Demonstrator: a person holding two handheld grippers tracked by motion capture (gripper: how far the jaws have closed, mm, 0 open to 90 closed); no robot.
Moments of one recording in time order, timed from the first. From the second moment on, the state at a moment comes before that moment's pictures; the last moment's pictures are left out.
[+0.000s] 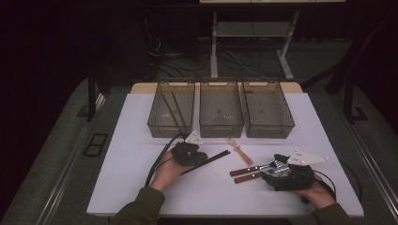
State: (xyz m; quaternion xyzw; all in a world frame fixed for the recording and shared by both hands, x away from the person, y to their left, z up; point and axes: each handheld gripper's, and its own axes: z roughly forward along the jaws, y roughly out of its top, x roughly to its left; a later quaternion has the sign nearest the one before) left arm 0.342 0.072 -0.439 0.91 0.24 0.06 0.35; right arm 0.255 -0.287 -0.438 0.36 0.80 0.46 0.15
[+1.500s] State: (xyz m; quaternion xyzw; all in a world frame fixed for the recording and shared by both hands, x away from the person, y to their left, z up) left arm 0.331 0.078 -0.446 0.90 0.23 0.07 0.36; right arm 0.254 -0.287 -0.437 0.35 0.80 0.46 0.15
